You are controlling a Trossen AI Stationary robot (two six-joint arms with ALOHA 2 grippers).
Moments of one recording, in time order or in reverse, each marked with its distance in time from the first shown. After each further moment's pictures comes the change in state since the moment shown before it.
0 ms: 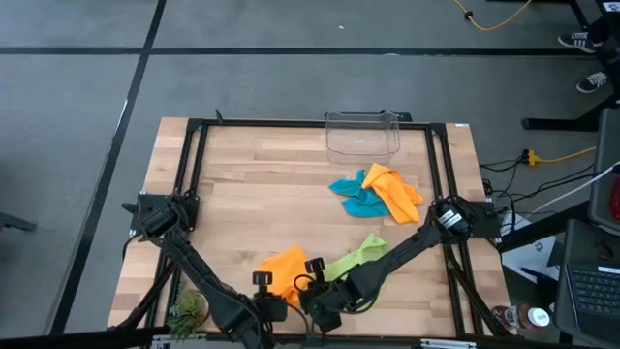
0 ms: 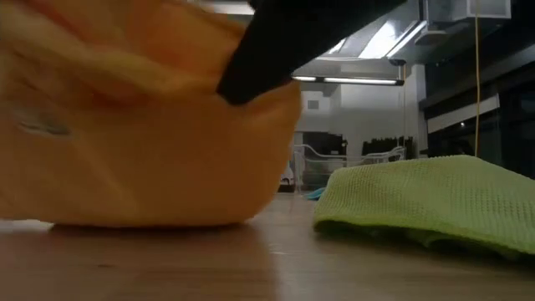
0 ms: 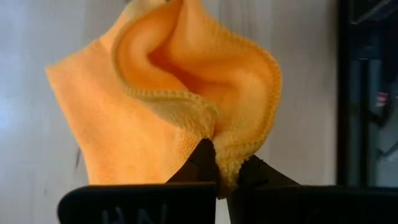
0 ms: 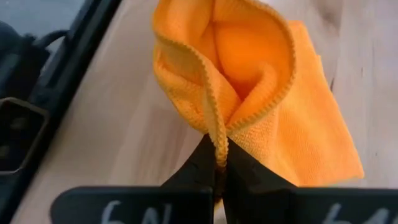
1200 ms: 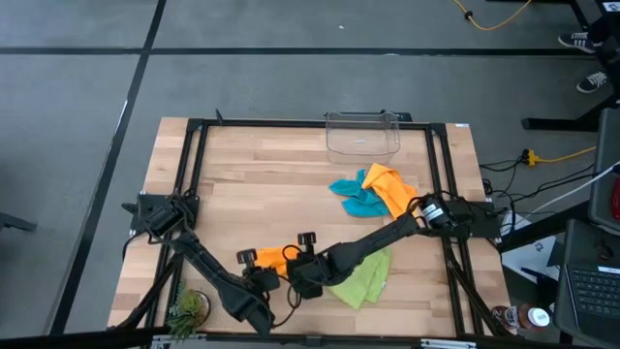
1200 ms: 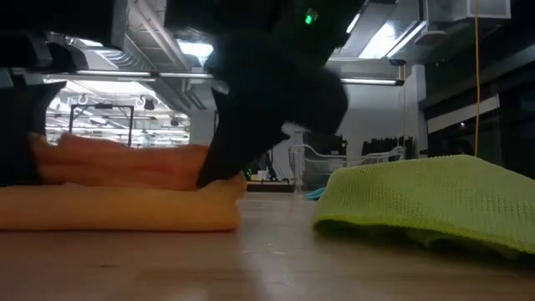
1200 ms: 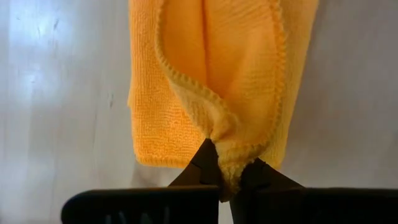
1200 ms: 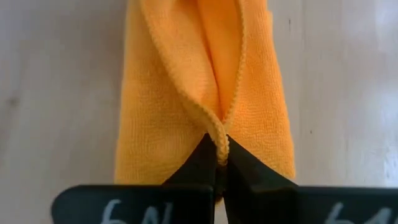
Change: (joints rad) left arm 0.057 0.001 -0.206 -0.170 0.037 -0.259; right arm -0.164 0.090 0.004 -0.006 0.077 -0.009
